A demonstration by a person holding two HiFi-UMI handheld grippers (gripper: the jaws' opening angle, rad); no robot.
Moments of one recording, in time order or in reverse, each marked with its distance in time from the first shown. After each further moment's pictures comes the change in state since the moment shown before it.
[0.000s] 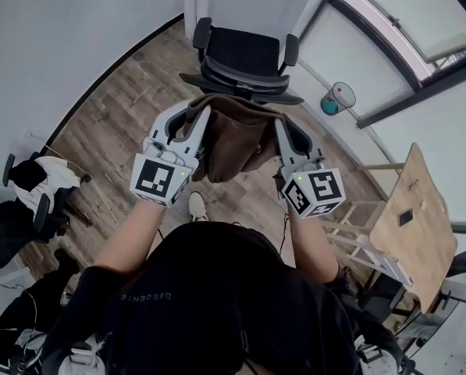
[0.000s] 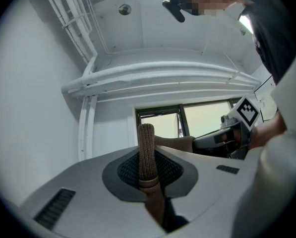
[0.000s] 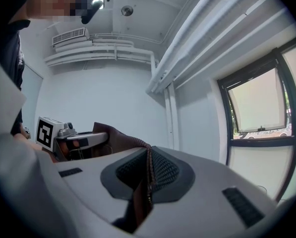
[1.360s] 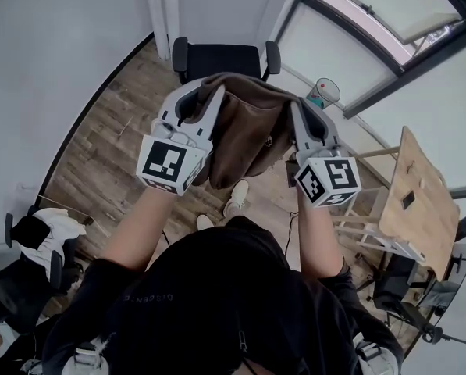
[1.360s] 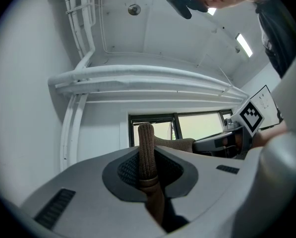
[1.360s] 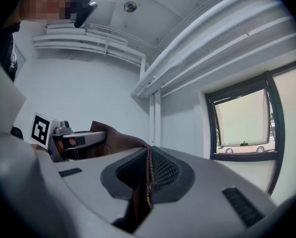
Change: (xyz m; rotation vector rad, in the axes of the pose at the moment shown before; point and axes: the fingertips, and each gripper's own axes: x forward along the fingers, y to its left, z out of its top) left arm 0.099 0.085 0.027 -0.030 -0.097 -0.174; right arm 0.084 -0.042 0.057 -0.058 -0.072 -0.242
